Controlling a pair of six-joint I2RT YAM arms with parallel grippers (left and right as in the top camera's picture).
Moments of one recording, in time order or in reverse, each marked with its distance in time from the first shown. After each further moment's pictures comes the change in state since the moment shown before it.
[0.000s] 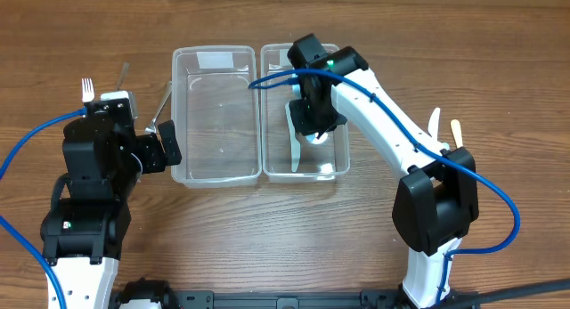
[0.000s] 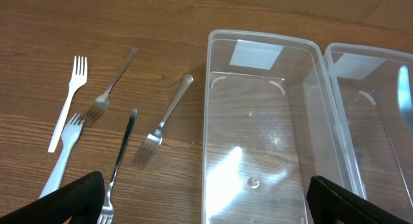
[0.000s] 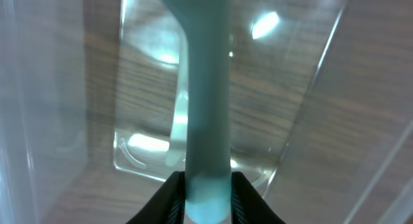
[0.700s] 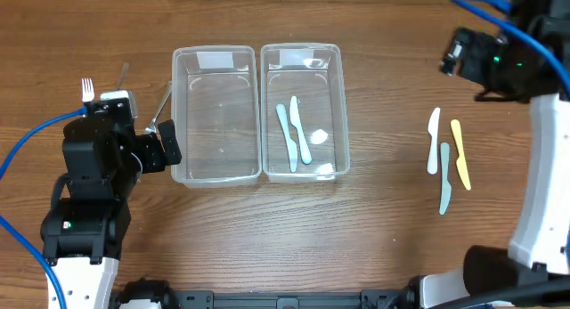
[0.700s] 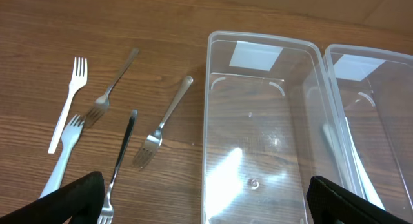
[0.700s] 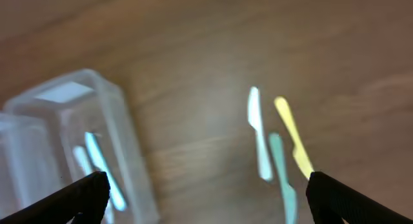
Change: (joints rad) left arm 0.000 0.000 0.000 0.003 0.000 0.000; right arm -0.644 -0.366 0.270 -0.209 0.039 -0.034
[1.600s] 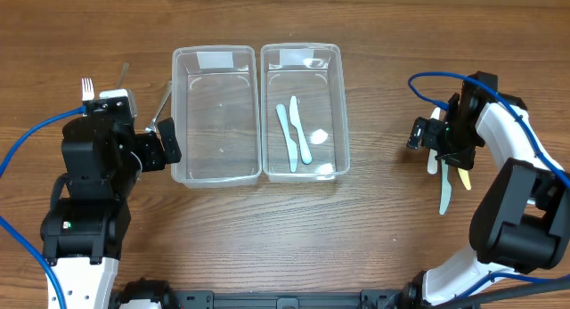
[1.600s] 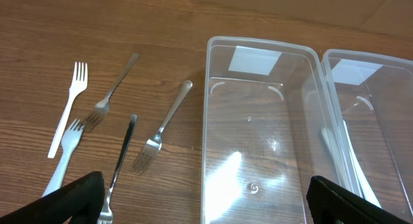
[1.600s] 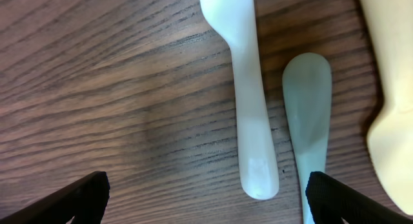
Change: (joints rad) left arm 0.000 0.000 0.001 0.015 0.000 0.000; right arm -0.117 0.193 -0.780 0.494 -0.086 -0.118
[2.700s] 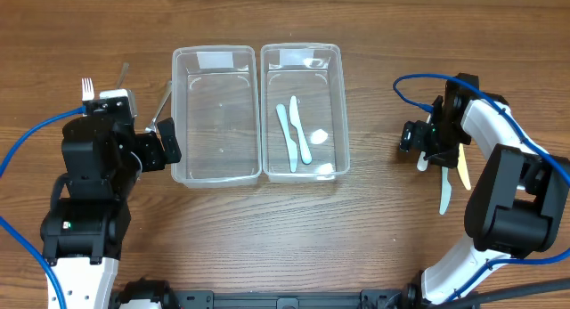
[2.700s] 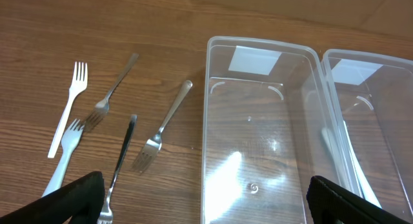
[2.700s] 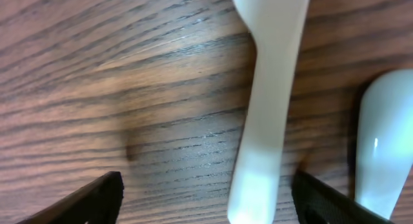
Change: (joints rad) left arm 0.000 0.000 0.000 0.000 0.000 0.000; right arm 0.051 0.077 -0.001 0.032 -0.006 0.001
